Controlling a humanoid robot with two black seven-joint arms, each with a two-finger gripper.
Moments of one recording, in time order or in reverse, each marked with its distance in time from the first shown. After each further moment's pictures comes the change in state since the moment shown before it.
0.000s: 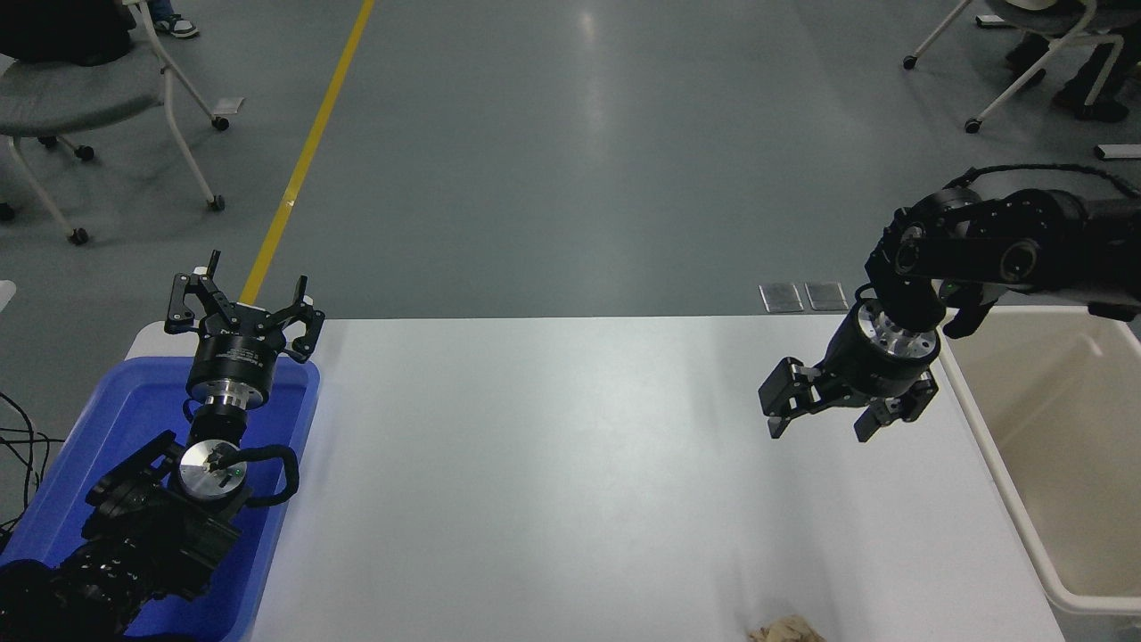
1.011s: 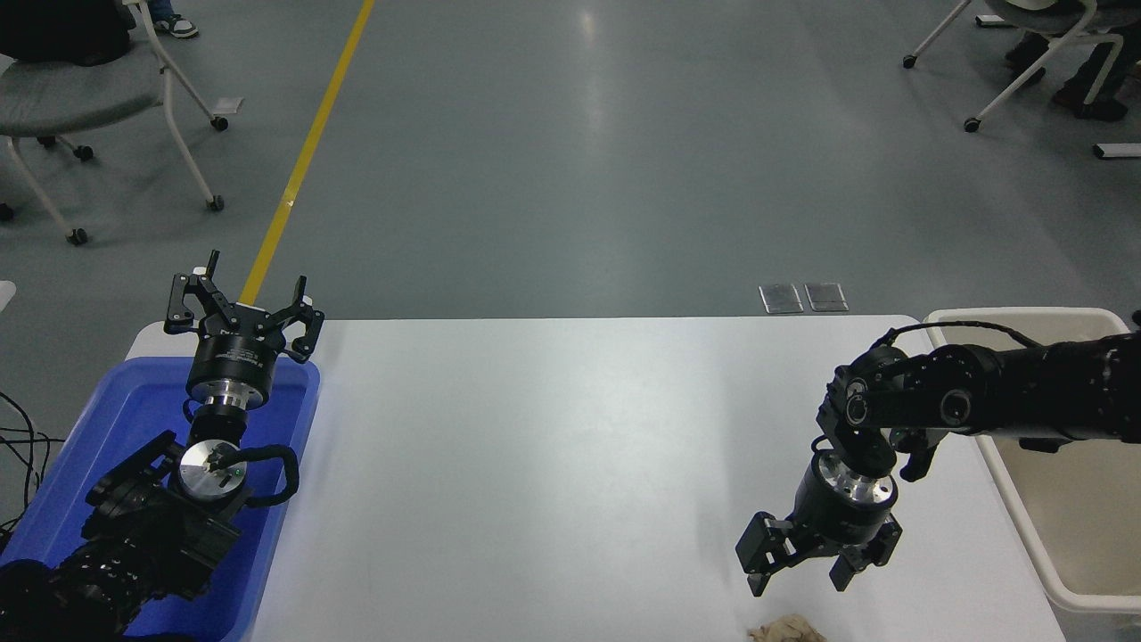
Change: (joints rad) left arm 0.000 0.000 0.000 0.000 0.000 0.000 0.000; right arm -0.286 0.064 0.086 0.020 -0.183 0.000 -0.003
